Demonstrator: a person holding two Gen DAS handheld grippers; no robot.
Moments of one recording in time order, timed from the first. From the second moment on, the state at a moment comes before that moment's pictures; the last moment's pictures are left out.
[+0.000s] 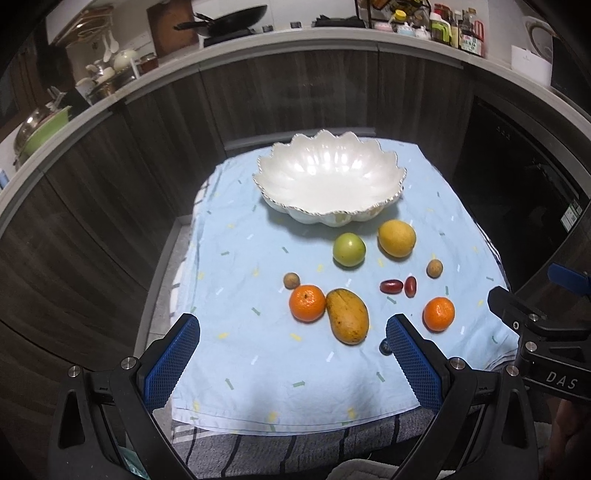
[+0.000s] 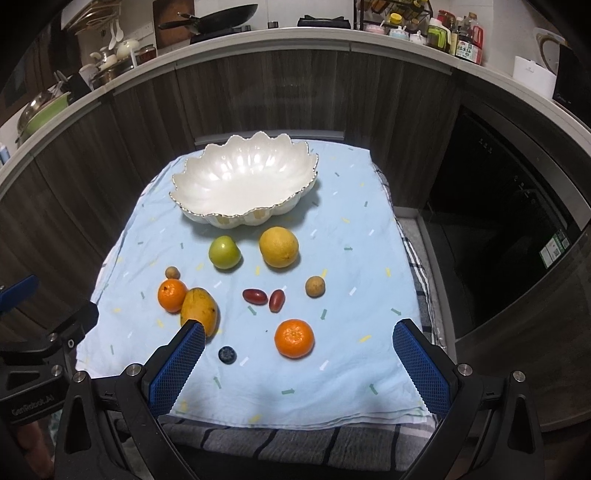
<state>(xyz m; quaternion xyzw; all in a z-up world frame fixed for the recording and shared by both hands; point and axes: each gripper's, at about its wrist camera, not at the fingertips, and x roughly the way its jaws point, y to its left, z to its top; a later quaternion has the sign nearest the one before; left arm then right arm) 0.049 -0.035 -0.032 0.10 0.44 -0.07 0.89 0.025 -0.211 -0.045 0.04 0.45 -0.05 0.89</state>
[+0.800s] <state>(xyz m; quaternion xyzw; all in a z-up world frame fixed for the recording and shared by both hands) 0.095 -0.059 -0.092 0.10 0.52 -0.10 0.84 0.065 -0.224 -0.100 0.03 0.51 -0.04 0.86</state>
